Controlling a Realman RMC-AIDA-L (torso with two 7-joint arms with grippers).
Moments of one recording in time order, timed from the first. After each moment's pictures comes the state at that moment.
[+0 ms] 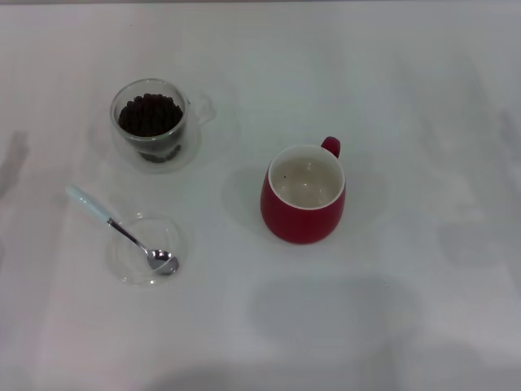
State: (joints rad) left arm -0.28 -2.03 2.07 0.11 -0.47 1.21 -1.22; right arm 0.23 2.01 -2.12 -0.01 0.57 -1.44 0.51
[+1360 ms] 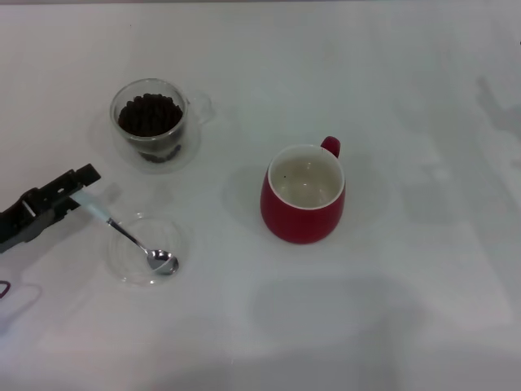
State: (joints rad) left arm -0.45 -1.94 2.08 -0.13 0.22 1.39 -1.71; right arm 0.33 2.01 -2.06 -0.07 0.56 -1.33 0.46
